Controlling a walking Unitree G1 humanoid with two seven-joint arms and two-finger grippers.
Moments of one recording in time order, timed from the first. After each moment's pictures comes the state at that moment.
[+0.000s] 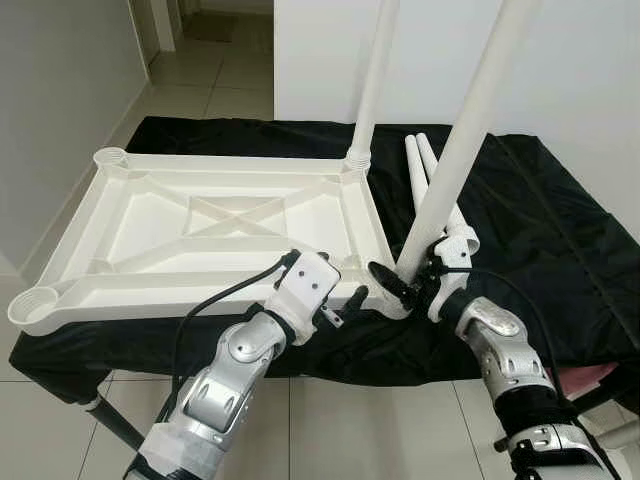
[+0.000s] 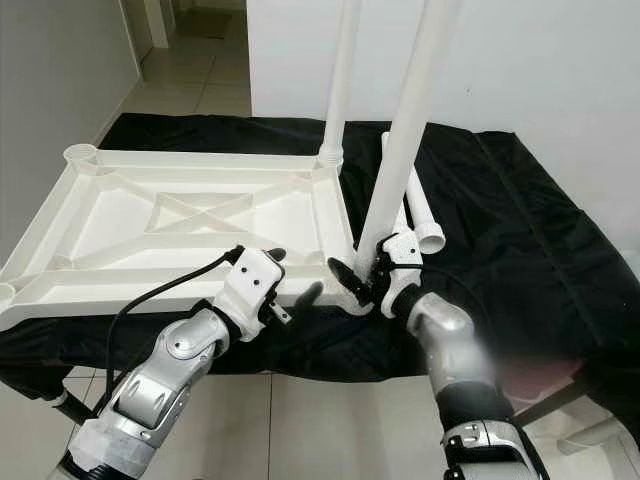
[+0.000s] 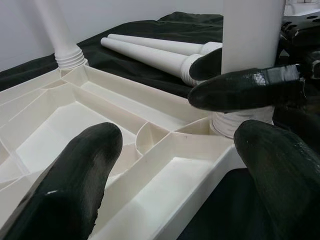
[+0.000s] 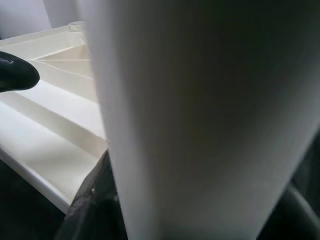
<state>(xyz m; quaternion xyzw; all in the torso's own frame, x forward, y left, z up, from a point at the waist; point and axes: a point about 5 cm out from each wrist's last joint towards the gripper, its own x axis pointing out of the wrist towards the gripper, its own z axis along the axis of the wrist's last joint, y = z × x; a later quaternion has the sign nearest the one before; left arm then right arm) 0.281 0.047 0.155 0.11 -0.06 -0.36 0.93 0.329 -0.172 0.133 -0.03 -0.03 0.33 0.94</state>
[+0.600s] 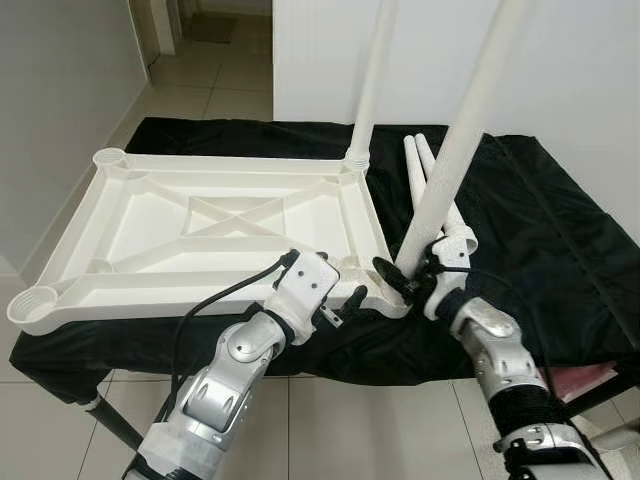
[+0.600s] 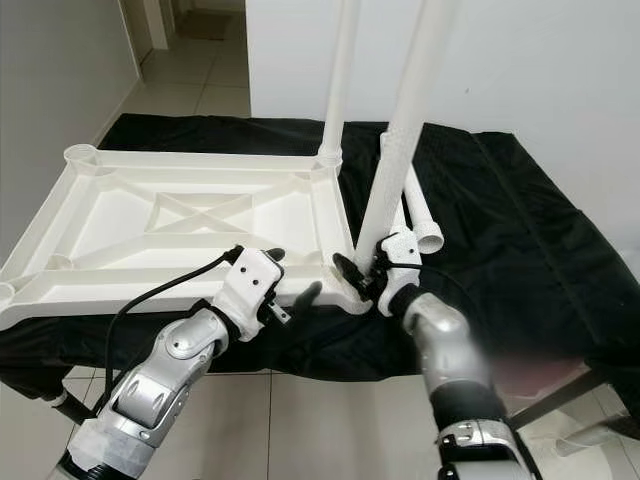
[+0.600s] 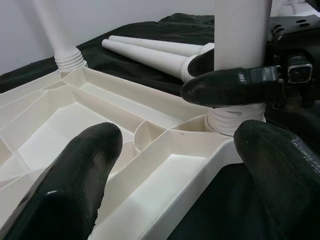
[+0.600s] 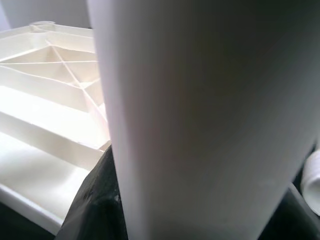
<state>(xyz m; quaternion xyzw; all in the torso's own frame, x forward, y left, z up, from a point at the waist) 0.281 0.048 0.154 0.11 -0.06 -0.36 0.93 0.333 -0.166 0.132 -0.04 -0.03 0.24 0.97</state>
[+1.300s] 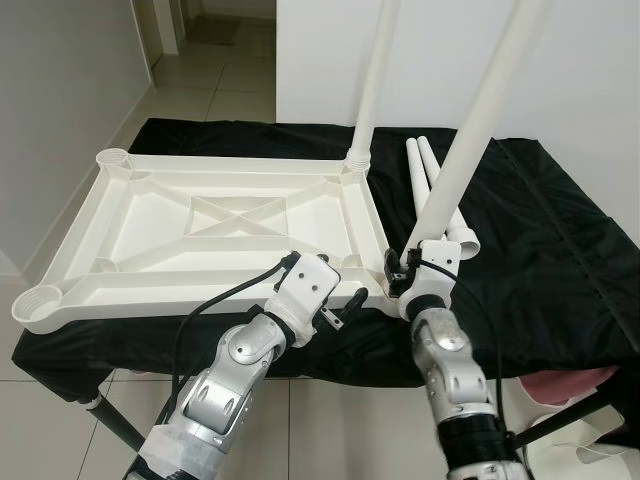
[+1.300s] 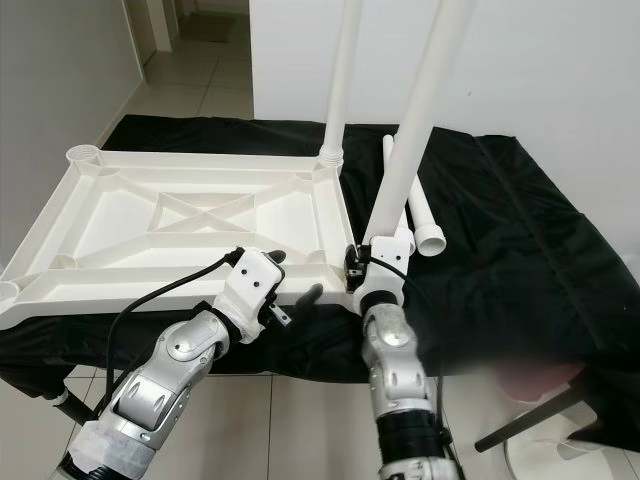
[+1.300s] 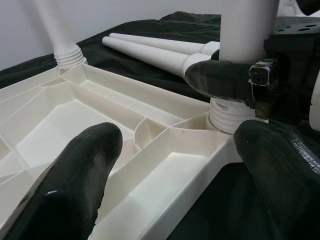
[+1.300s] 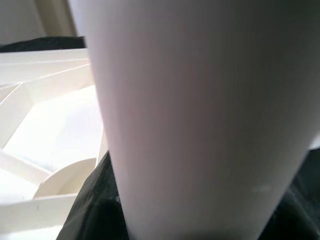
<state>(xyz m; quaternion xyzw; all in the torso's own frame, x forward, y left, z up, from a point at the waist) 0.280 0.047 0.153 0.10 -0.06 -0.36 0.93 0.314 -0.127 0.134 0.05 -0.02 -0.04 1.00</state>
